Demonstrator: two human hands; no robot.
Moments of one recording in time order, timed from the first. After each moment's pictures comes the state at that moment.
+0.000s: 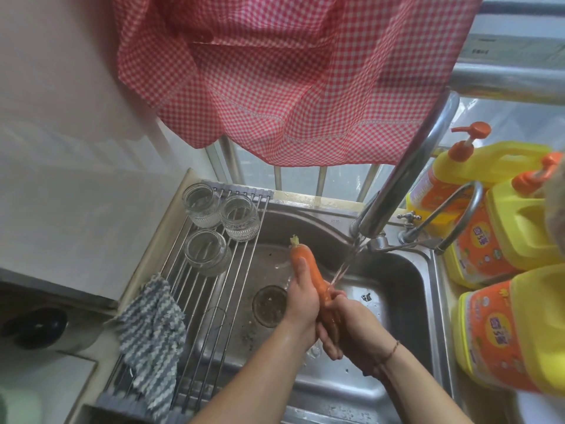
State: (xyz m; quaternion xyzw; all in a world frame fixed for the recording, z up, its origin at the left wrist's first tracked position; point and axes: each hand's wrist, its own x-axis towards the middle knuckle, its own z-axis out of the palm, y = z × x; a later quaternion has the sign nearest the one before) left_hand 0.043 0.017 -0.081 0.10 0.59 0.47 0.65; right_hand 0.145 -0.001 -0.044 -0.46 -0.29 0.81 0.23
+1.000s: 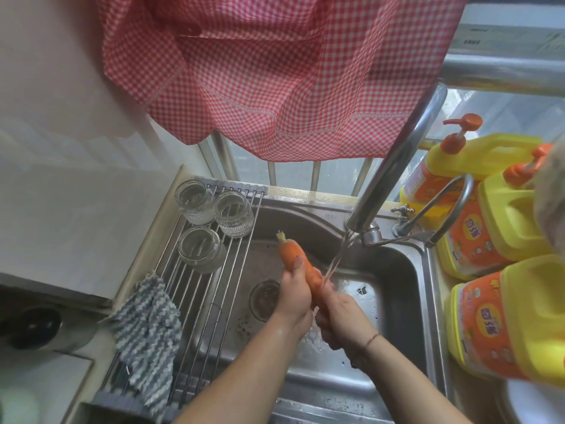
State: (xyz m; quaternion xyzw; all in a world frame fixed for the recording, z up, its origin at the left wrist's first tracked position) left_hand 0.044 0.022 -0.072 0.05 0.58 0.51 0.63; right_hand 0.134 -0.003 -0.038 -0.59 -0.35 0.69 0.21
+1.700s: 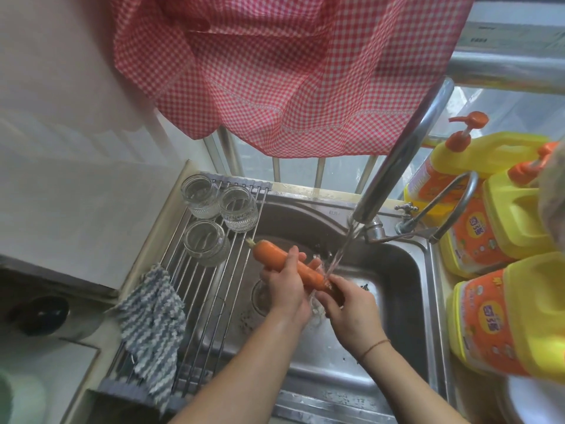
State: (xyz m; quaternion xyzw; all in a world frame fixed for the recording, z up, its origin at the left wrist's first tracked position) left_hand 0.036 0.026 -0.065 -0.10 0.54 0.62 0.56; right_hand 0.142 -0.011 -0.042 -0.62 -0.66 0.36 0.22
